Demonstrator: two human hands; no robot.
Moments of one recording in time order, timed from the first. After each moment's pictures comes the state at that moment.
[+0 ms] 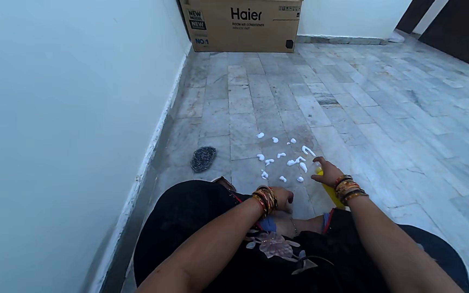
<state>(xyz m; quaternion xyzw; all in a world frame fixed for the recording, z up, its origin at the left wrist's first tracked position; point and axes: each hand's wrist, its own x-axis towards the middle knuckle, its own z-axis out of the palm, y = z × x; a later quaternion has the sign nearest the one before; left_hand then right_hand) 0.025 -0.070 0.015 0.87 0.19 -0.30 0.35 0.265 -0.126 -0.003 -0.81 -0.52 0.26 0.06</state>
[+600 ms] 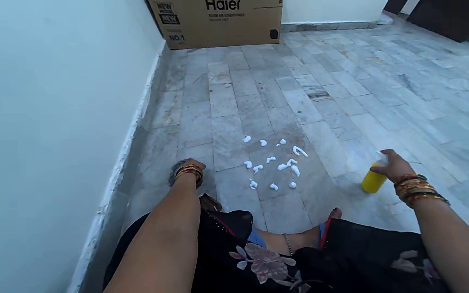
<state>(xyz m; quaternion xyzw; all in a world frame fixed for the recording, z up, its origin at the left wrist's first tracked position) -0.094 0.128 -0.021 0.62 0.74 -0.13 0.23 0.432 -0.204 0.029 -0.93 -0.32 0.15 0.14</state>
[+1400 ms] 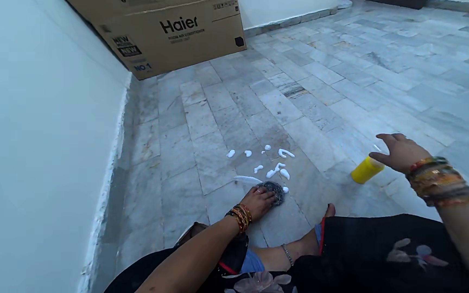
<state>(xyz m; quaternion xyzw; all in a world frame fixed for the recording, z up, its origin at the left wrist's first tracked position) 0.047 -0.003 -0.065 0.96 0.07 -0.21 0.16 0.412 -0.243 0.085 -0.93 -0.35 0.12 0.06</state>
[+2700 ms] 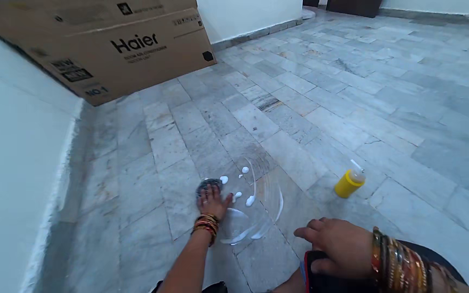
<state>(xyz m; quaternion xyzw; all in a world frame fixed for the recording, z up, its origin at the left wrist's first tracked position) 0.078 0.097 -0.090 0.86 0.48 -0.11 0.15 0.271 -0.219 0.111 -0.66 -0.62 0.43 -0.06</state>
